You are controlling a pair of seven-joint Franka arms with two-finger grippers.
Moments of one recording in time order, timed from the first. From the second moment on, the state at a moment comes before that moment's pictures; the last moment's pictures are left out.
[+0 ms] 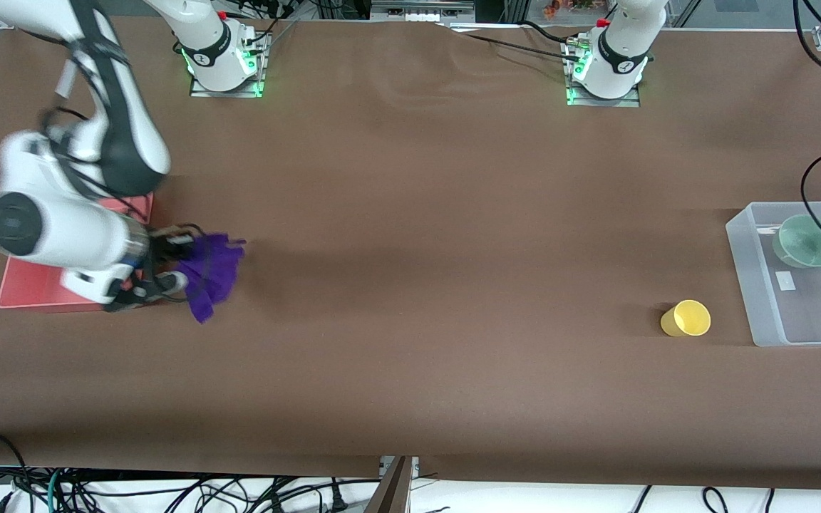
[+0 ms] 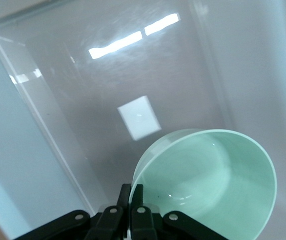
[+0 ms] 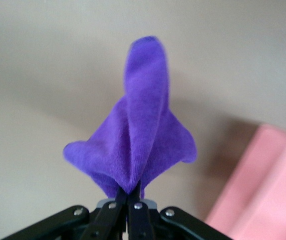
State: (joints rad) left arm 0.66 0.68 -0.04 -1.53 0.07 2.07 0.94; right arm 0.04 0.39 0.09 -1.46 -0.01 1.59 -0.22
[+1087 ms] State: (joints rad) left arm 0.55 0.54 -0.28 -1.41 0.07 1.84 0.77; right arm -0.04 0.44 -0.35 -1.57 -0.05 1.46 -0.73
